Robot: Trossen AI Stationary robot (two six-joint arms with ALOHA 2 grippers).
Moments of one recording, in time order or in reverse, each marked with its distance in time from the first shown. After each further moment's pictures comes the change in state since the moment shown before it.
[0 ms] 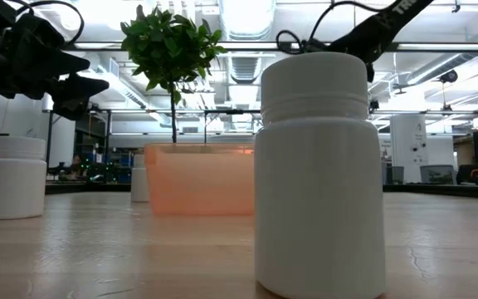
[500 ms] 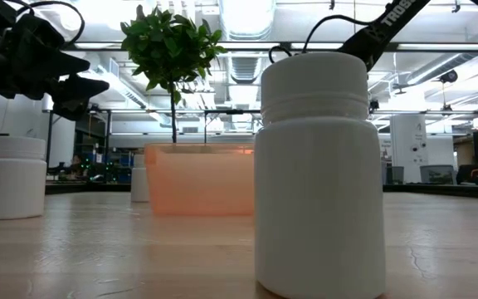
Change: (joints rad) left arm 0.000 0.001 0.000 -0.002 0.000 0.000; right arm -0.002 0.088 0.010 0.043 0.001 -0.020
